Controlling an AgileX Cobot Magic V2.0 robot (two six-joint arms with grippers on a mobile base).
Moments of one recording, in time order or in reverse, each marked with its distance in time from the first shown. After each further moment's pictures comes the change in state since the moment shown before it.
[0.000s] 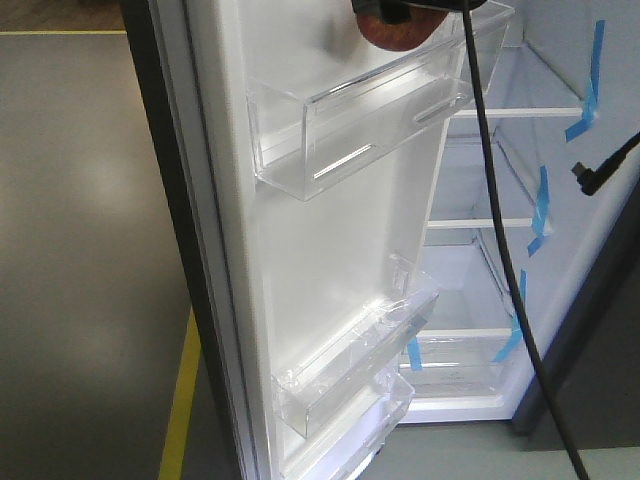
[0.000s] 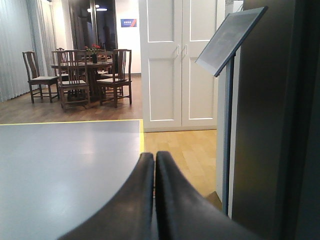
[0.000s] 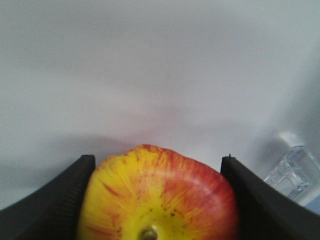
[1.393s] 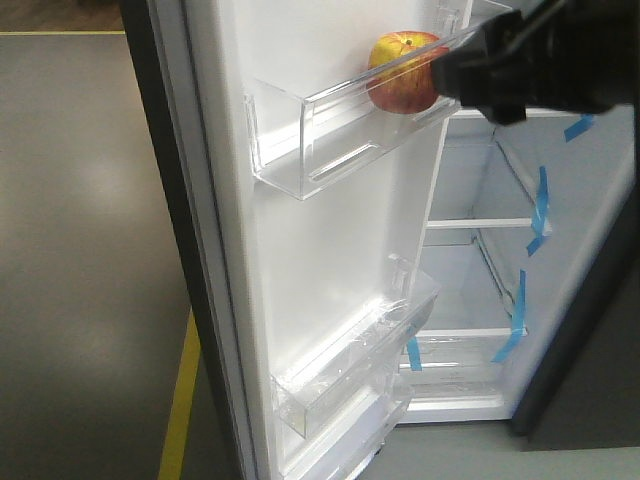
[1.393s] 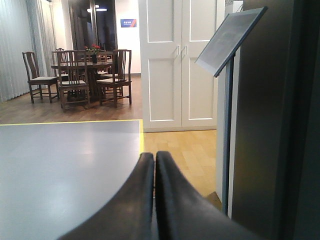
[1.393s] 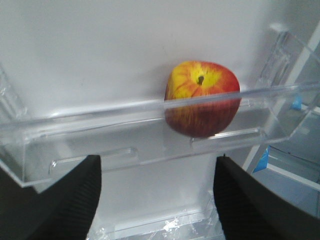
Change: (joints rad) left arm 0.000 0.000 0.000 0.000 0.000 0.000; right arm 0.001 -0.533 0.636 0.086 -0.113 -0.001
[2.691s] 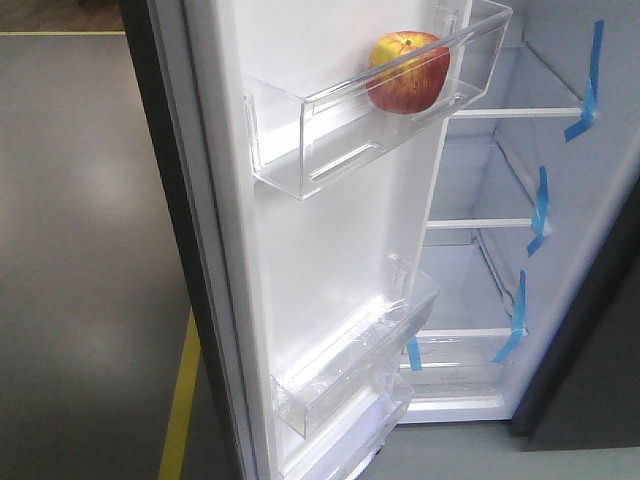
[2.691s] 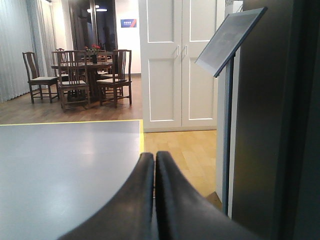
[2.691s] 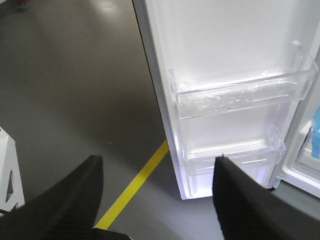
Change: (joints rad) left arm 0.000 0.000 0.000 0.000 0.000 0.000; right arm 0.000 -1.025 0.813 0.216 0.305 0.001
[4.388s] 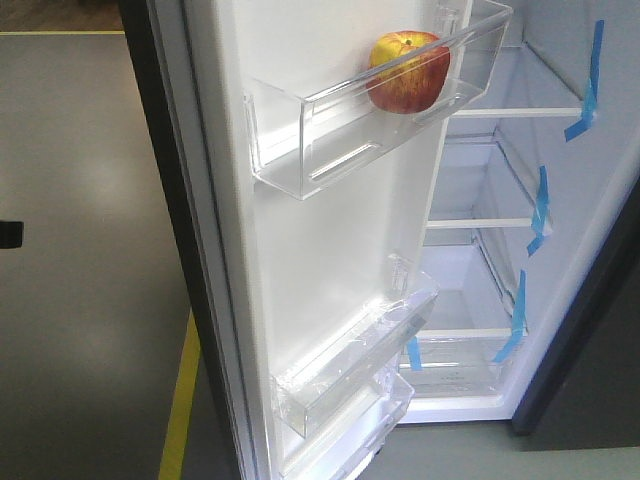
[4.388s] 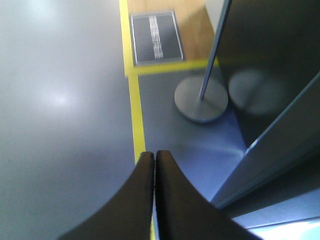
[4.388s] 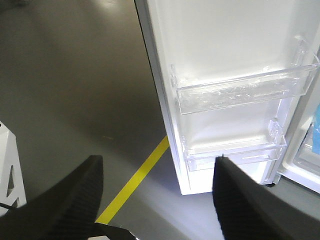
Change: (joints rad) left arm 0.000 1.192 -1.002 -0.094 0.644 0.132; right arm 0.000 -0.002 0.000 0.000 0.017 0.000
